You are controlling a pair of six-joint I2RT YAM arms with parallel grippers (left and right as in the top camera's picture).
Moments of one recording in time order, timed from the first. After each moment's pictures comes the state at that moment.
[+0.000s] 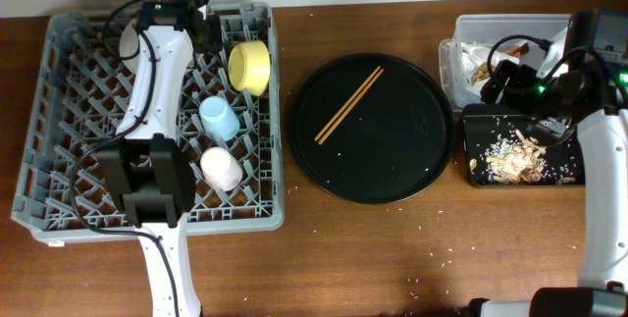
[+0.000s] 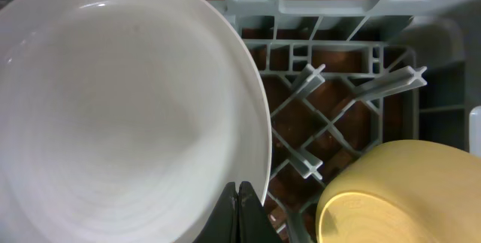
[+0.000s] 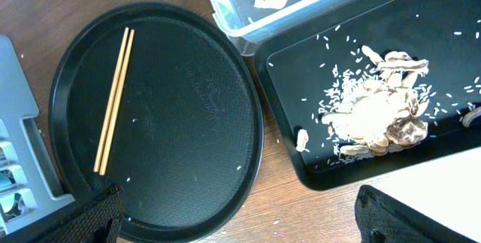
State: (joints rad) left arm -0.07 2.35 2.28 -0.96 -0.16 -0.07; right arm -0.22 1.54 1.64 -1.22 -0.16 0.29
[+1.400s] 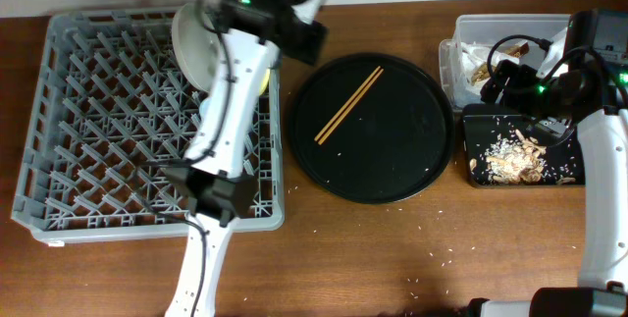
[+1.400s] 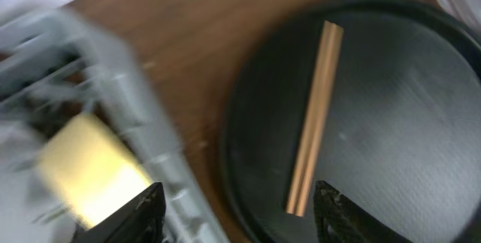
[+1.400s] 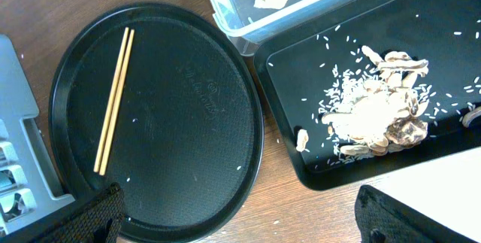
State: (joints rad) left arm -0.39 2.50 2.95 -1.50 0.04 0.06; right arm -0.22 1.54 1.64 -1.22 -0.16 0.29
